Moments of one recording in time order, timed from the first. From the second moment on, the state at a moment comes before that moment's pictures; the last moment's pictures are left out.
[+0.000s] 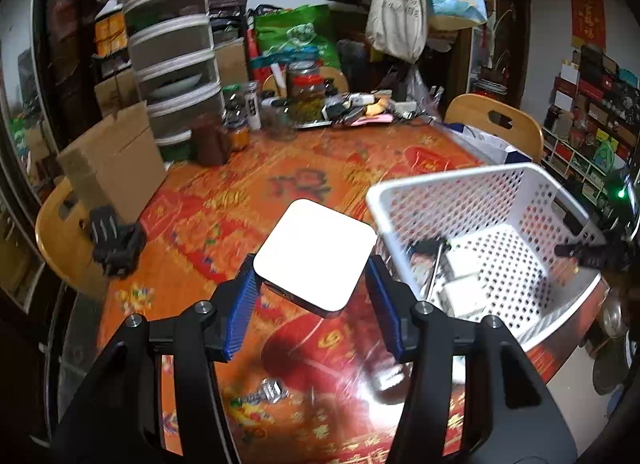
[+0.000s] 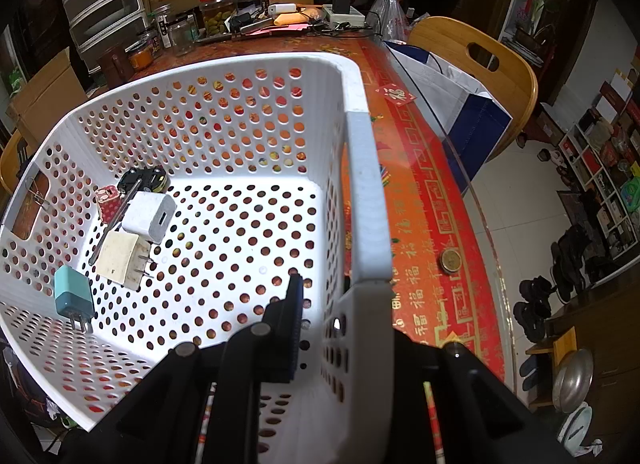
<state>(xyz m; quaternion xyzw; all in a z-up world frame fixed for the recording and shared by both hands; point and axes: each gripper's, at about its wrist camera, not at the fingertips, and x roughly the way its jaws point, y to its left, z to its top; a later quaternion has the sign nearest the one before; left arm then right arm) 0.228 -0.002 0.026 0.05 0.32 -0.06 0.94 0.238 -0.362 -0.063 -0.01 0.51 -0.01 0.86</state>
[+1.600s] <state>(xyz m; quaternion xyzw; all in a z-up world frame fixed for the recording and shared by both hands) 0.303 -0.202 -0.068 0.32 0.48 -0.10 0.81 0.240 -0.361 -0.065 -0.01 0.51 -0.01 0.86</state>
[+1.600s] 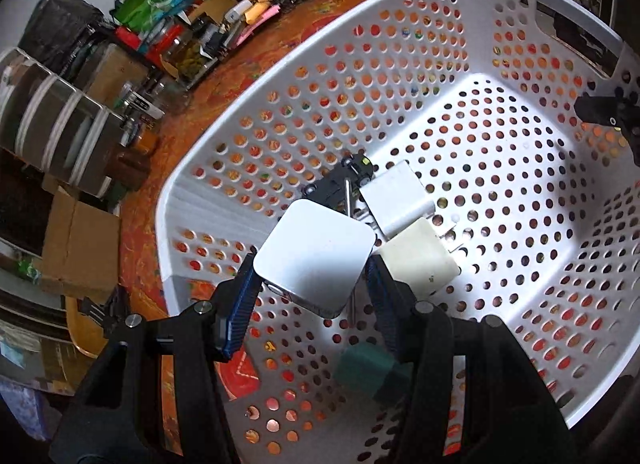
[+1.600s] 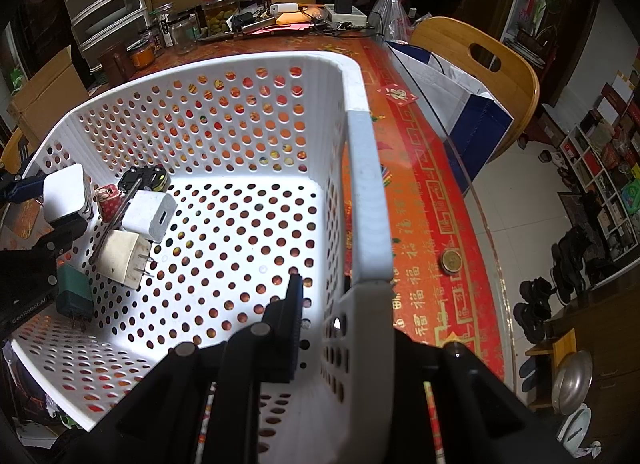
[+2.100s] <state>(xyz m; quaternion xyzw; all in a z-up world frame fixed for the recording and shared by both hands) 0.279 -0.086 0.024 0.15 0.41 -0.14 0.89 0.240 -0.361 -0.065 -0.01 0.51 0.00 0.86</state>
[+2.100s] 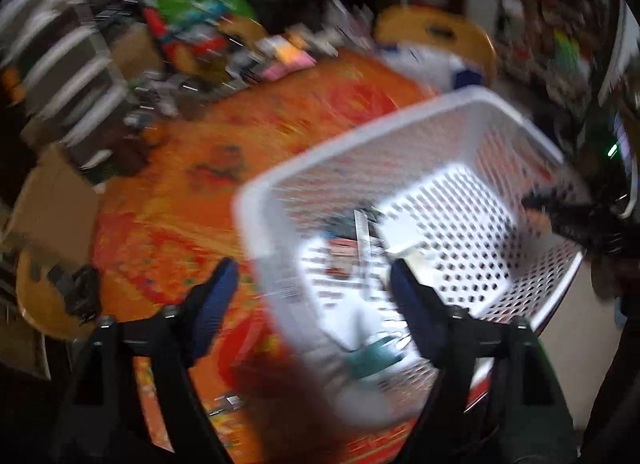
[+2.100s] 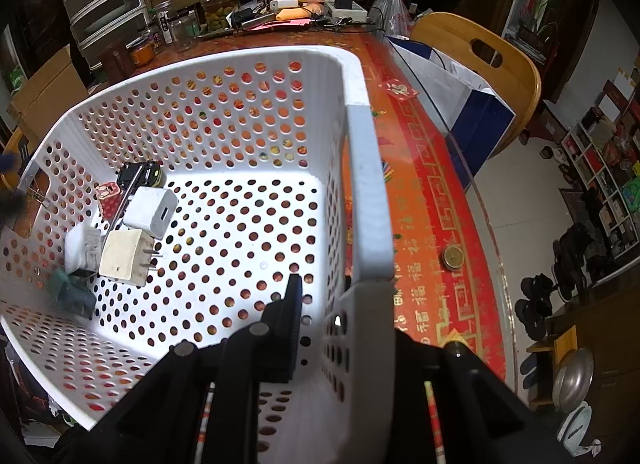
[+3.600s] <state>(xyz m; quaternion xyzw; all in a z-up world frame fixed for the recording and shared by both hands) 0.252 0.059 -0.127 -0.02 0.52 -0.03 0.85 0.240 -0.360 -0.066 -0.01 0.50 0.00 0.86</state>
